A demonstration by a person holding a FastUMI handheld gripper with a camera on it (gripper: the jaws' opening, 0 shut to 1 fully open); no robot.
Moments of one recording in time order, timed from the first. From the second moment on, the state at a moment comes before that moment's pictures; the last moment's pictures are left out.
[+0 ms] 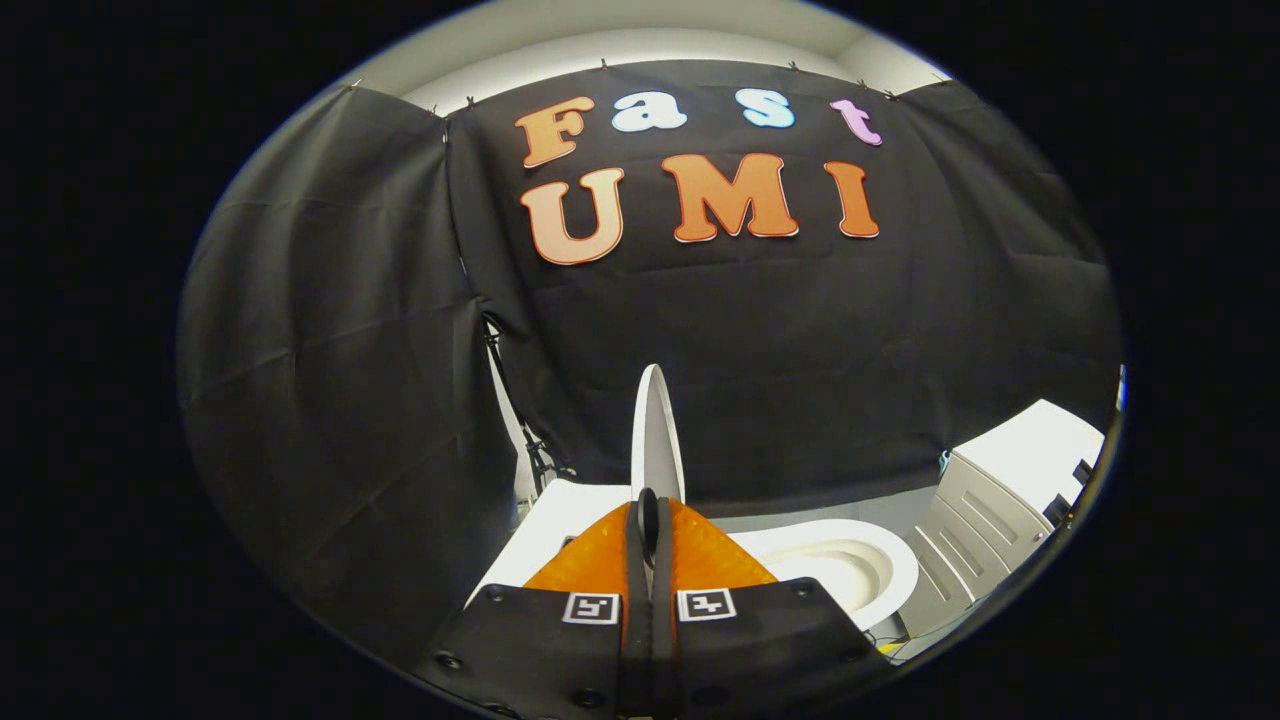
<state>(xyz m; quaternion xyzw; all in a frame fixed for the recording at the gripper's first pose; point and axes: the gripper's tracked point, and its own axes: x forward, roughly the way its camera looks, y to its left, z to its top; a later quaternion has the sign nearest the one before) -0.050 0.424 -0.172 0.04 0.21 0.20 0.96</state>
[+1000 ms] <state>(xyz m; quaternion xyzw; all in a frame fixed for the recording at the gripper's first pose) -0.082 0.494 -0.179 0.01 0.21 0.24 0.95</state>
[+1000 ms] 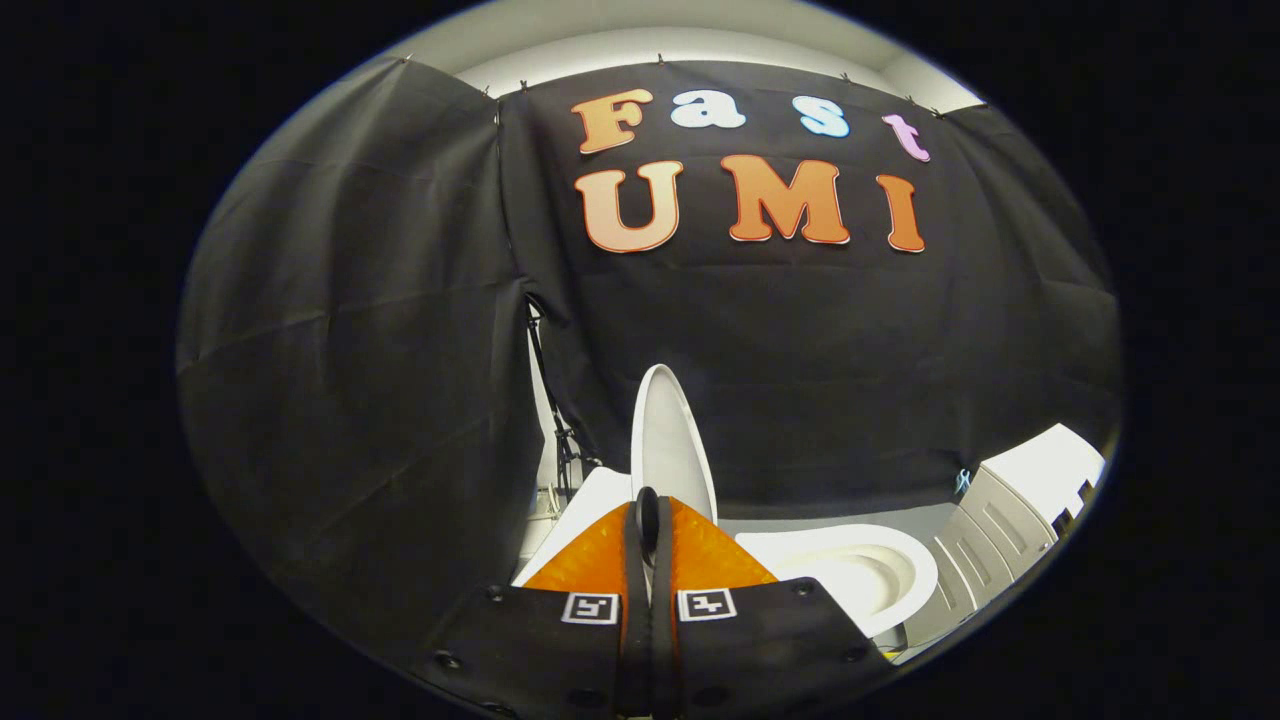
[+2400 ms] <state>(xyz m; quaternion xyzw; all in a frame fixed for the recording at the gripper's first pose) -0.021 0.305 -0.050 -0.01 0.09 0.17 0.98</state>
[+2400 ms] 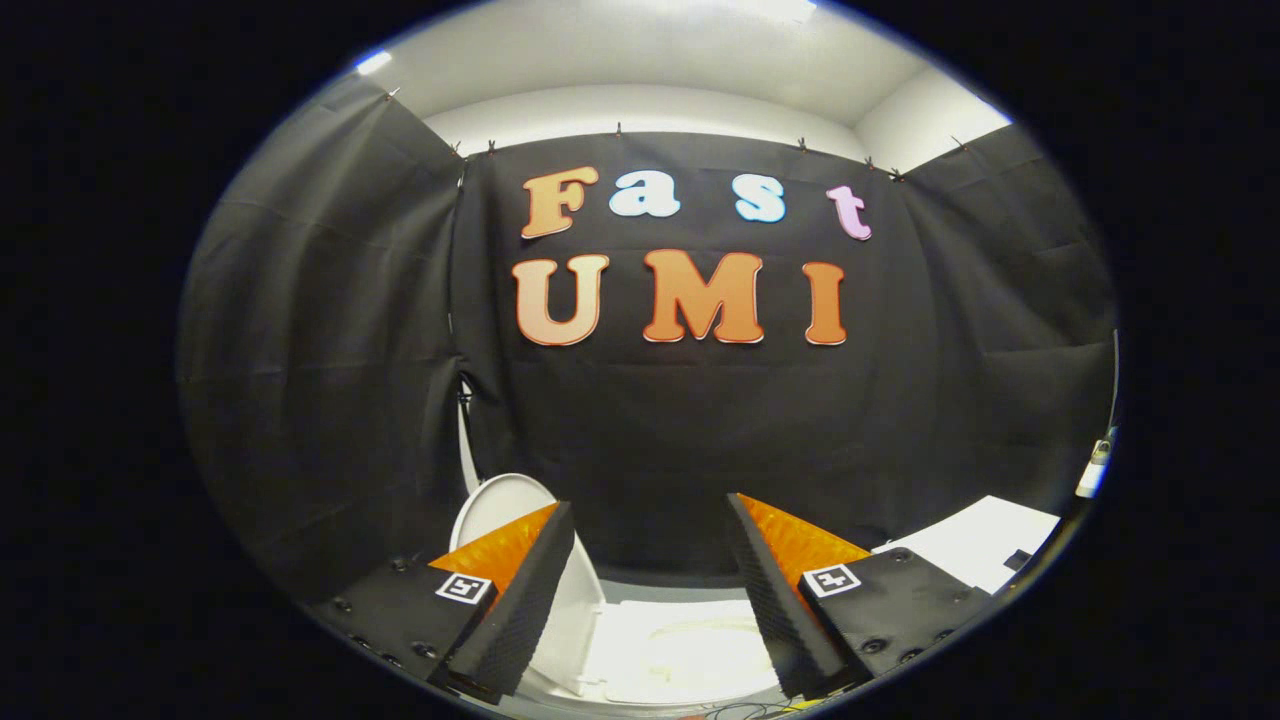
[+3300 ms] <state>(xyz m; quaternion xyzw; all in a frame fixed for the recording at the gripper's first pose) -0.012 0.252 -0.035 0.02 0.07 0.13 0.99</state>
